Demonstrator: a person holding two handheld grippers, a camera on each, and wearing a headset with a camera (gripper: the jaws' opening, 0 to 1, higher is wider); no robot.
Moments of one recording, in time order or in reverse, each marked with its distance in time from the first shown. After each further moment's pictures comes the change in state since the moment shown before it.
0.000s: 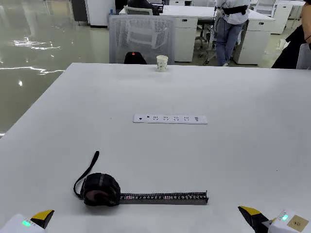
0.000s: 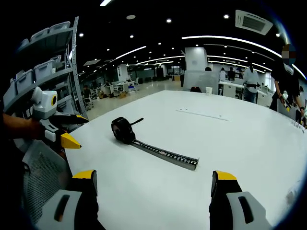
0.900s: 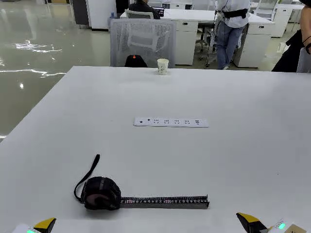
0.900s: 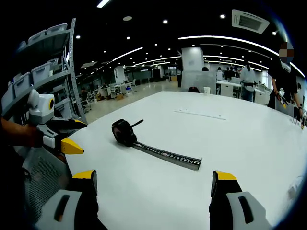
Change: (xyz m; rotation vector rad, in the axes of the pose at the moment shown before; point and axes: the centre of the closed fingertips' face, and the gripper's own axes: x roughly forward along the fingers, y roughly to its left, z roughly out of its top) left arm 0.000 -0.008 0.000 -0.044 -0.009 0.033; right arm 0.002 0.010 0.003 0.023 -0.010 -0.016
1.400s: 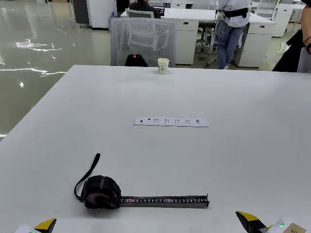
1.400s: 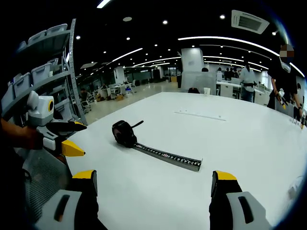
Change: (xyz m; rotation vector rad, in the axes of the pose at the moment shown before) left arm 0.000 -0.001 -0.001 -0.017 -0.005 0.013; right arm 0.000 0.002 0.002 0.000 -0.006 0.000
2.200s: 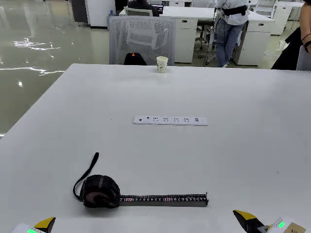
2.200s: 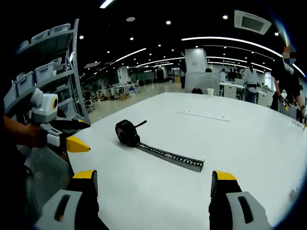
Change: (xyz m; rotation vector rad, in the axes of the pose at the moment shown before) left arm 0.003 0.001 0.004 -0.020 -0.015 0.019; right arm 0.000 0.003 -0.001 -0.020 -0.001 0.036
